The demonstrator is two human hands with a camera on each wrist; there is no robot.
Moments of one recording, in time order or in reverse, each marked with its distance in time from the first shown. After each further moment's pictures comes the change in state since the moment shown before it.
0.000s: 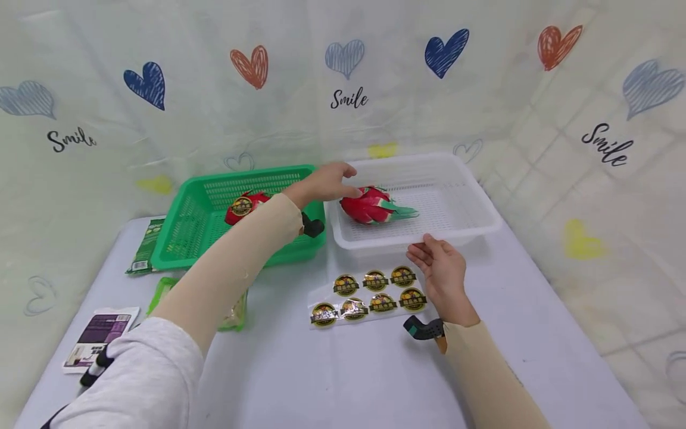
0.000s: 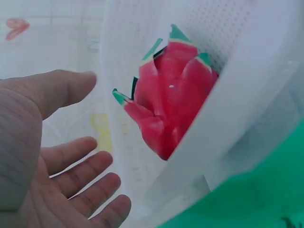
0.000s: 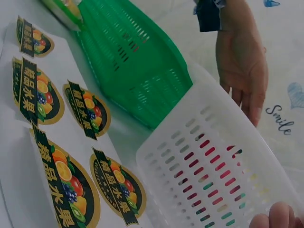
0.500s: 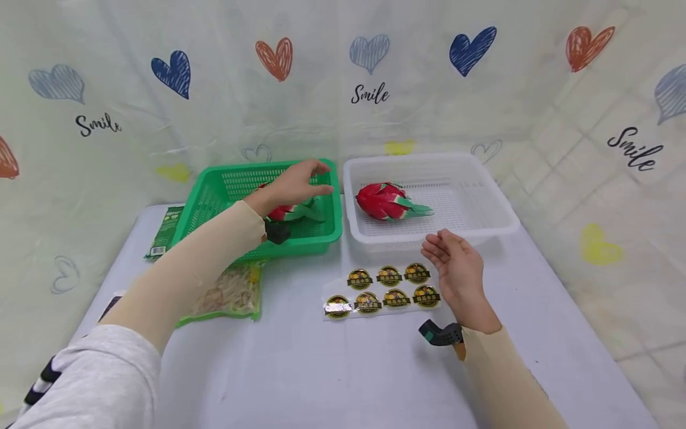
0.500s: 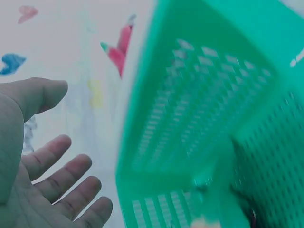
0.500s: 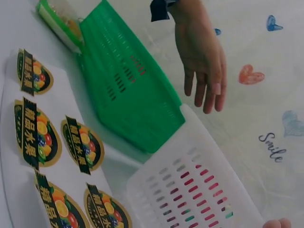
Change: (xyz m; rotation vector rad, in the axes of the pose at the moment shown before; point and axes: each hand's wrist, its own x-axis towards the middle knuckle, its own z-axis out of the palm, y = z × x) left_hand -0.073 -0.071 -0.019 -0.170 0.131 0.002; right_hand -0.020 -0.006 0.017 -0.032 -0.078 -0.023
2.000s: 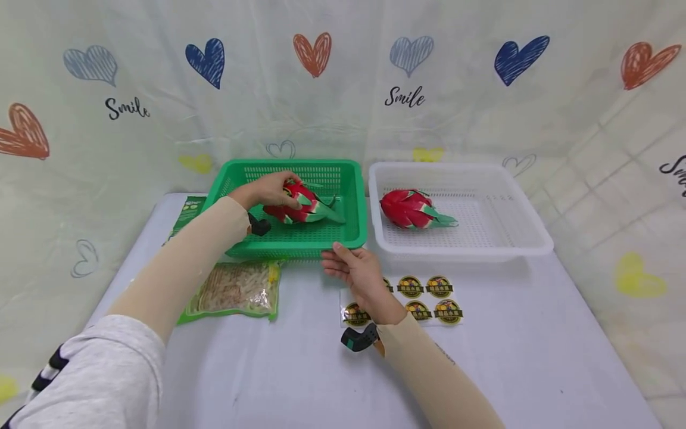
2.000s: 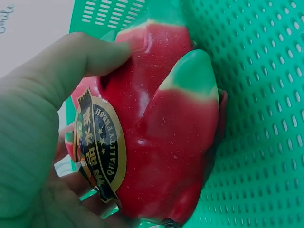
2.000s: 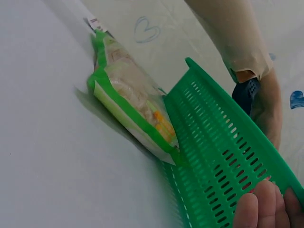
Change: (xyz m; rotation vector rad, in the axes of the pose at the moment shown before) left_hand -0.029 -0.112 -0.043 0.003 -0.093 -0.276; right_hand 0.021 0.130 0.151 -0.264 -0.295 0.270
